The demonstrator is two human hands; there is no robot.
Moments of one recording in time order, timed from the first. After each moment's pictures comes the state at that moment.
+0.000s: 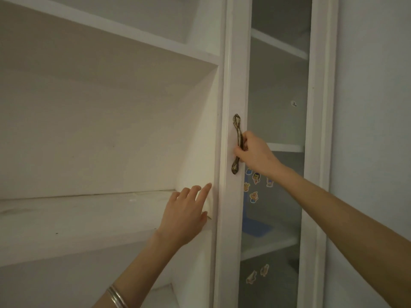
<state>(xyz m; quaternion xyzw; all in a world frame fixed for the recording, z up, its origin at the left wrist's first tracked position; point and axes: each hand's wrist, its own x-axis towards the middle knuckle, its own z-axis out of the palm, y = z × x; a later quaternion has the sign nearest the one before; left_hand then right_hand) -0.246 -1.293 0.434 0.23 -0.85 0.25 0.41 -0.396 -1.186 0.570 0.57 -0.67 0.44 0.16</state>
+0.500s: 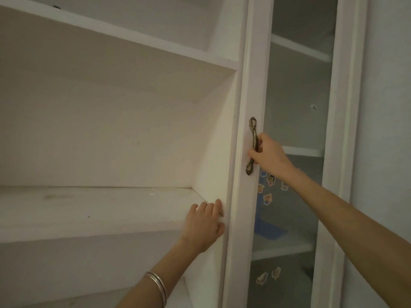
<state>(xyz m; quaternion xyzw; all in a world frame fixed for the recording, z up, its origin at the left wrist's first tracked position) -0.268 -1.298 0.397 0.29 -0.86 0.23 0.35 -0.399 -1.188 0.570 0.58 -0.65 0.46 0.15</state>
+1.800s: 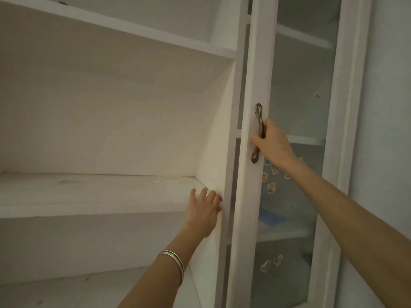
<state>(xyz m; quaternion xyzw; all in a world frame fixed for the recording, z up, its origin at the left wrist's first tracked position) -0.270 -1.284 0.389 0.35 -0.86 0.28 0.25 -0.398 -1.163 0.563 0.58 -0.62 0.50 0.18</state>
